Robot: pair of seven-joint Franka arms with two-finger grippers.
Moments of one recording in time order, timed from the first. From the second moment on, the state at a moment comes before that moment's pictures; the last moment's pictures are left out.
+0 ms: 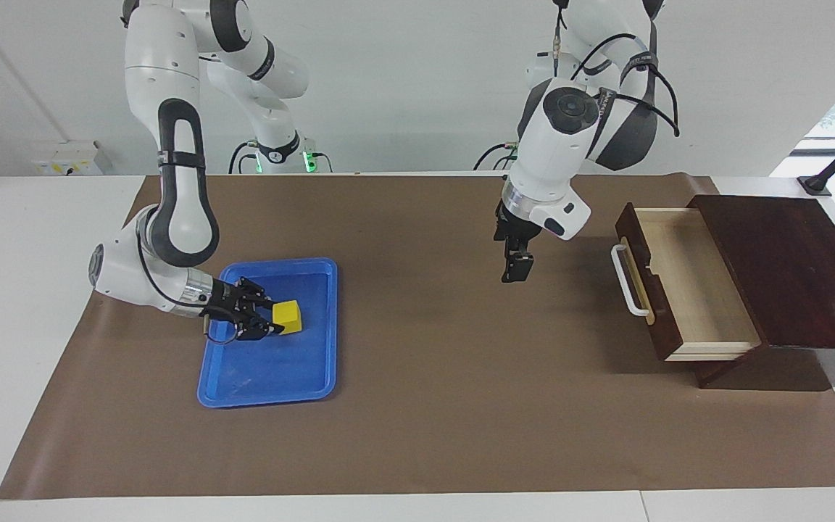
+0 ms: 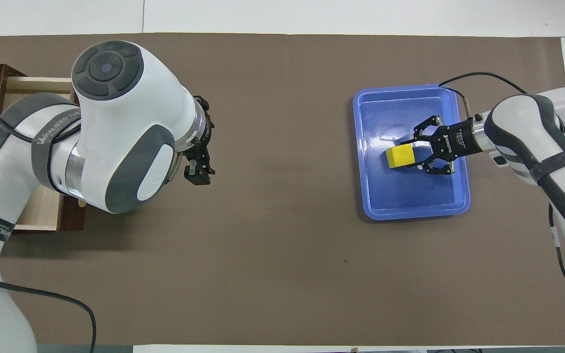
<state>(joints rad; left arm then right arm) -0.36 0.24 -0.15 -1.60 -0.05 1.85 -2.03 -0.13 0.45 0.04 -1.84 0.73 1.97 0.81</state>
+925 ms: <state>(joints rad) -0.36 0.24 -0.15 -1.60 -0.03 1.85 -2.07 0.09 0.44 0.05 -1.58 0.73 1.87 1.17</state>
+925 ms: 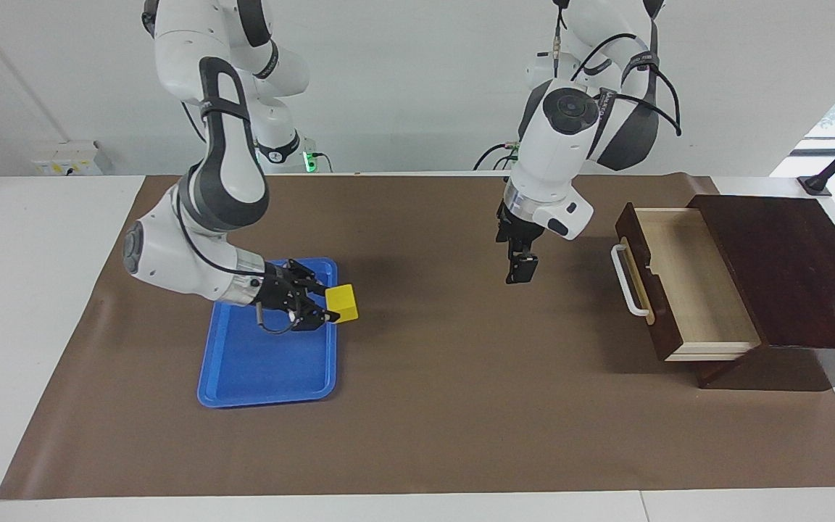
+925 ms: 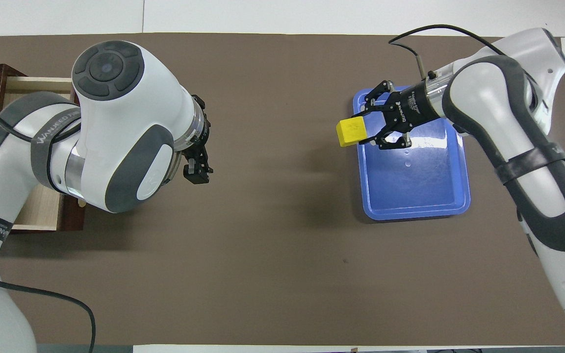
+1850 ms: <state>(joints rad) -0.48 0.38 -0.16 -1.50 0.05 1.92 -2.35 0.36 0.44 0.05 -1.56 0.79 2.06 1.46</state>
